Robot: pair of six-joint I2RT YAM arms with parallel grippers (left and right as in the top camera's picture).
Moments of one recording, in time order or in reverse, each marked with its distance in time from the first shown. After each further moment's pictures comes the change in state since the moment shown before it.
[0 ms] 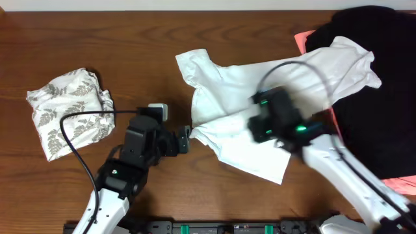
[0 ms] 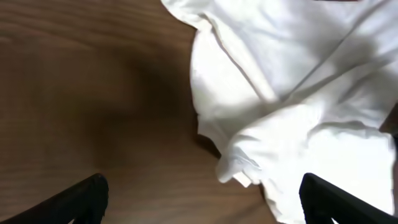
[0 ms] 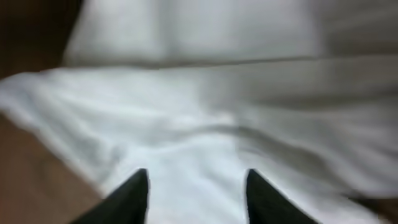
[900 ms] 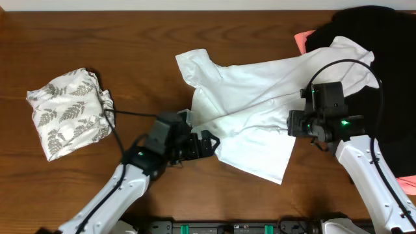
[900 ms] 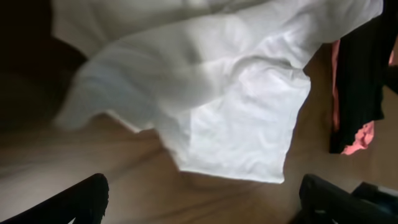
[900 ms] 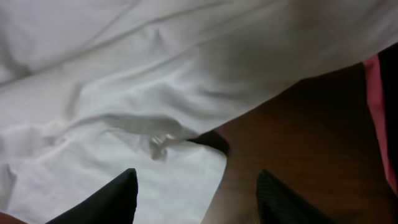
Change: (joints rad) left arm -0.128 0.291 0.002 0.148 0.330 -0.337; right arm -0.304 -0.069 0.005 -0.172 0.047 -0.045
